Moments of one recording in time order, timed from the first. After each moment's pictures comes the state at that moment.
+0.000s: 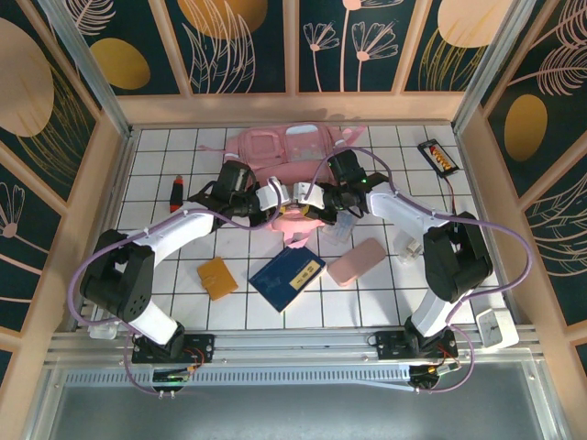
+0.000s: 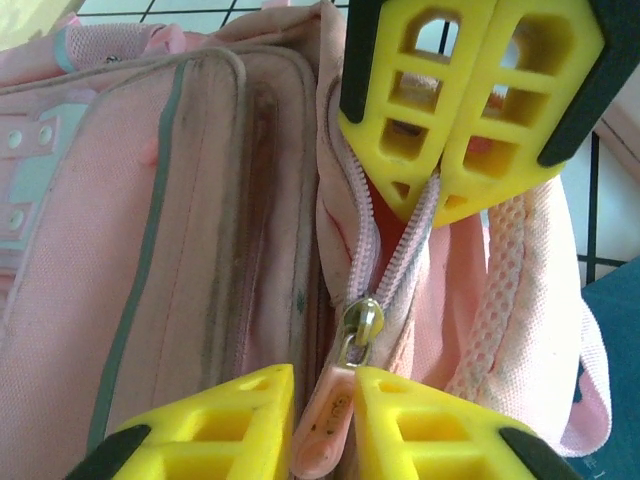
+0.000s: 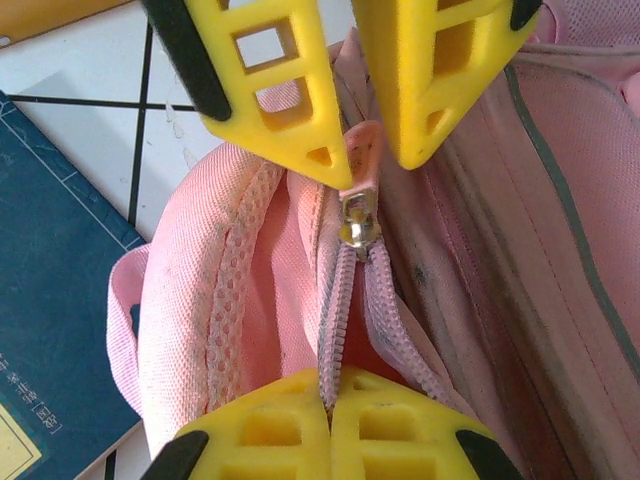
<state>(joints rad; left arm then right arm) -0.50 1.60 1.01 -0.16 0.47 0.68 0.54 1.69 1.22 -0.49 -0.54 -0.96</state>
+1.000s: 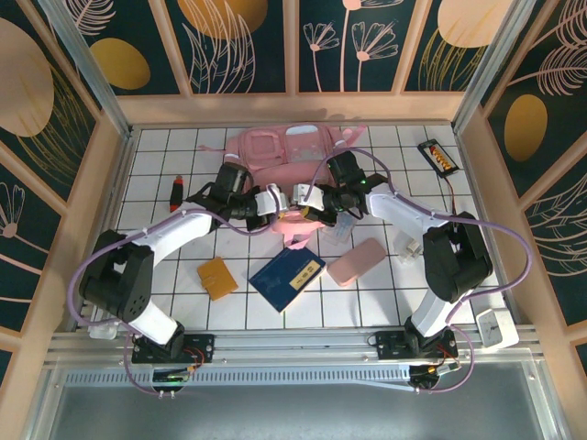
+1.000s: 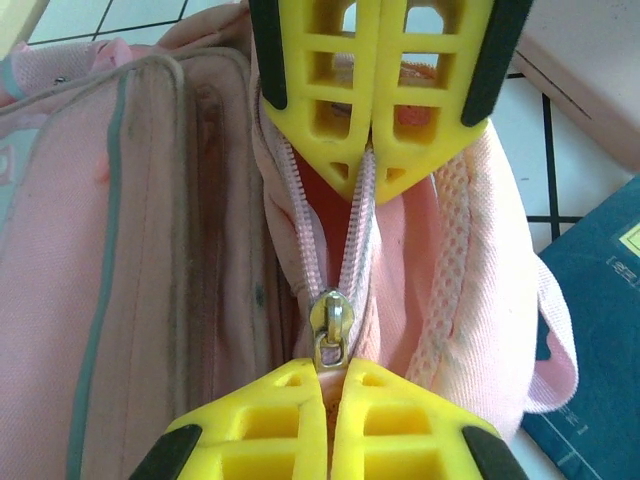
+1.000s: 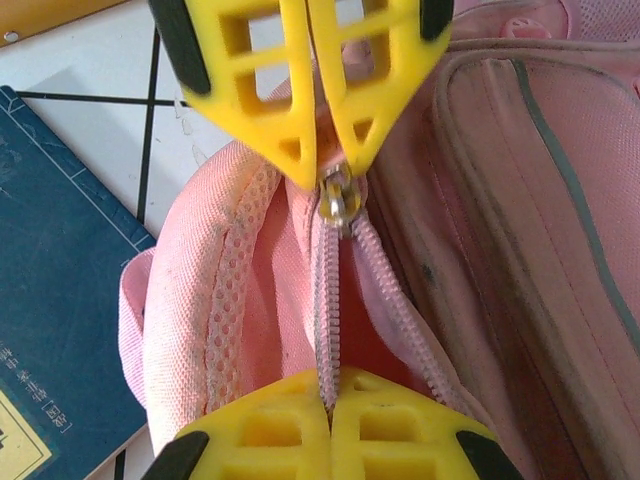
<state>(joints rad) -0.47 1.58 0.99 -0.20 0.54 0.82 0.54 1.69 1.21 -0.49 -0.54 -0.96</state>
